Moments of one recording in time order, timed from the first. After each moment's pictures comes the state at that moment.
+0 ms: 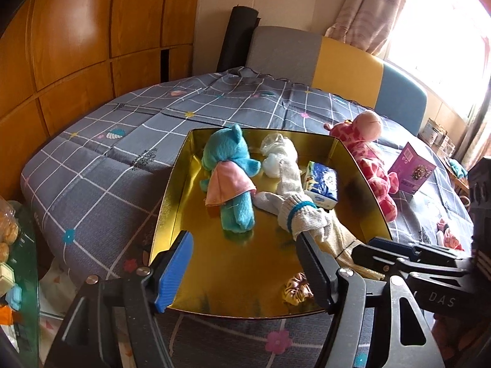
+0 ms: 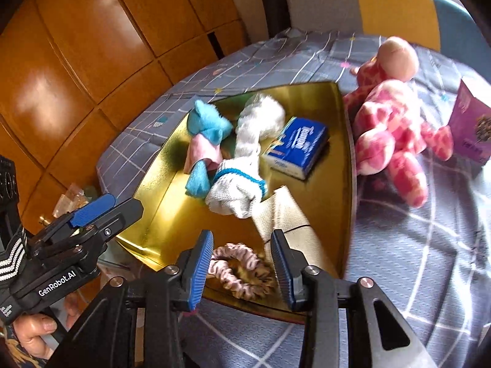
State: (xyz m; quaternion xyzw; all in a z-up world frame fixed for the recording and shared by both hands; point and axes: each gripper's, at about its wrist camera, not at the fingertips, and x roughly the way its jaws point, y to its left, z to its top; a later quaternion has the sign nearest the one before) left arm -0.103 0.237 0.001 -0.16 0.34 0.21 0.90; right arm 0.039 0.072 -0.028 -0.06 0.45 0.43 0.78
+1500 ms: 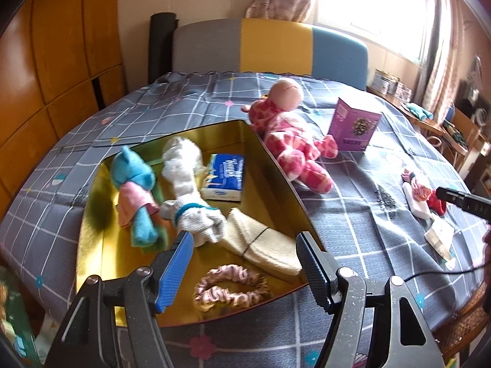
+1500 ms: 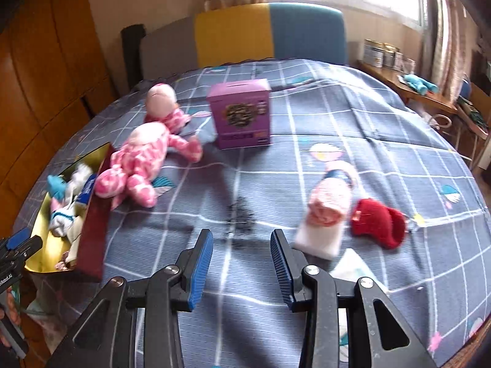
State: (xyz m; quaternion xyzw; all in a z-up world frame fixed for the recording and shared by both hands) left arm -0.048 0.138 0.010 -0.05 0.37 0.09 0.92; right arm 0.093 -0.185 0.003 -0.02 0.41 0.16 0.90
